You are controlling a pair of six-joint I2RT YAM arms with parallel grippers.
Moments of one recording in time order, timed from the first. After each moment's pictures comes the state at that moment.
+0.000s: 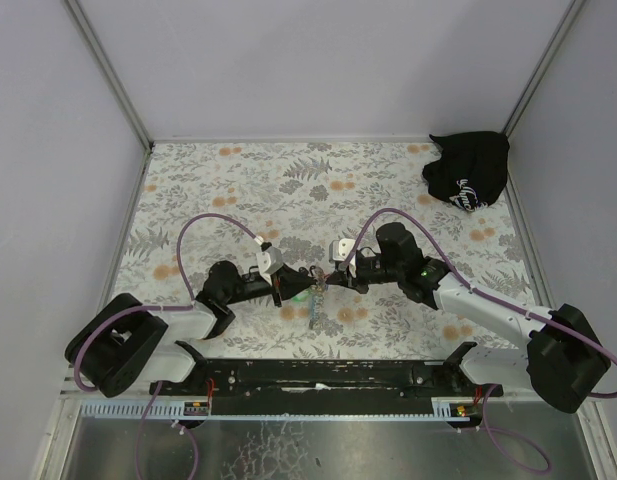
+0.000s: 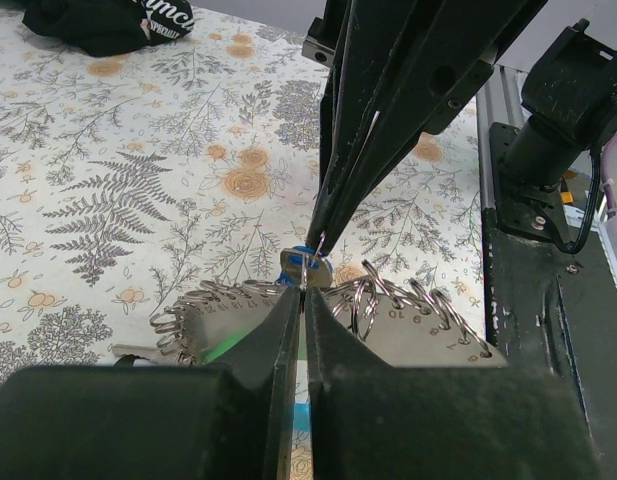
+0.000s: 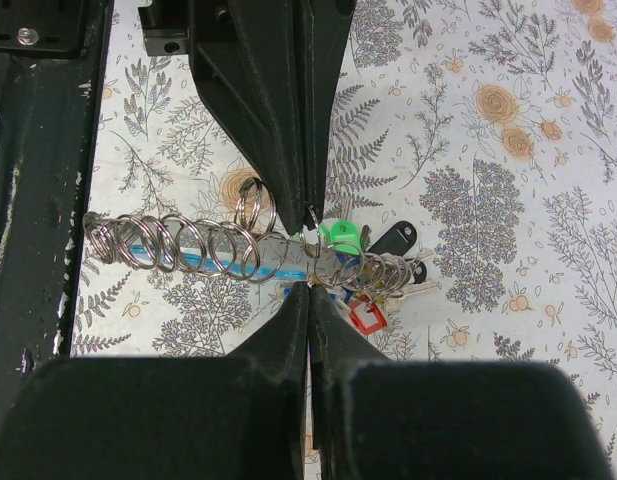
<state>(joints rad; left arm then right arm) -0.60 1.31 0.20 1.16 0.69 -0.17 0.72 1.21 0.66 0.02 -0.67 -0.50</state>
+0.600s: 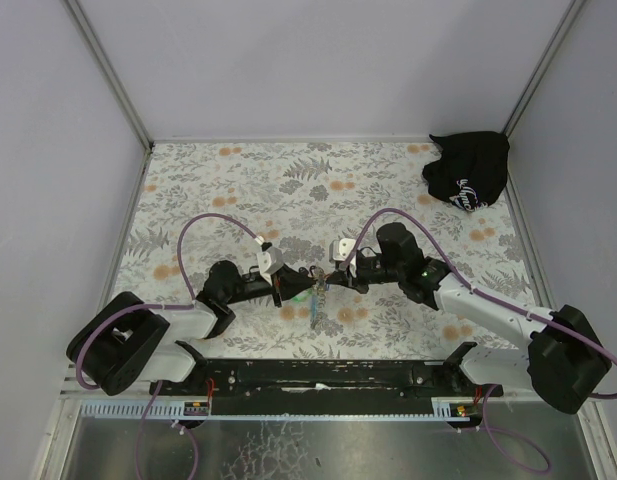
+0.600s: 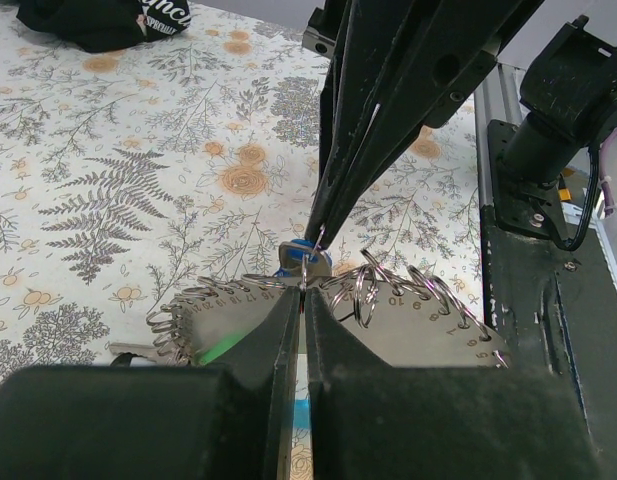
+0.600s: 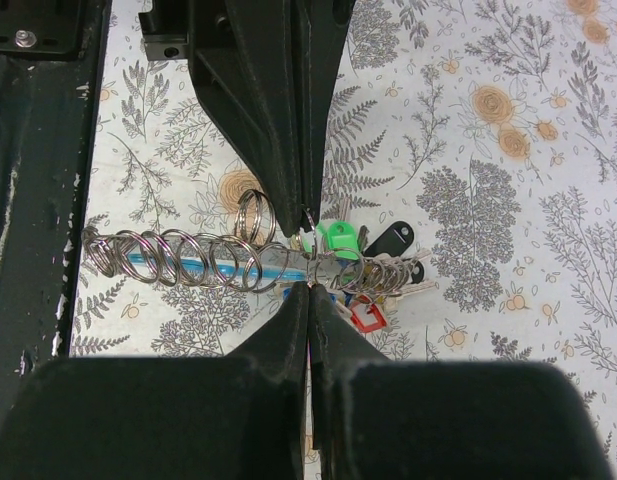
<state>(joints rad) -0.60 1.32 0.20 1.17 0.70 -0.17 0.72 1.21 0.66 0.02 -0.67 -0.49</state>
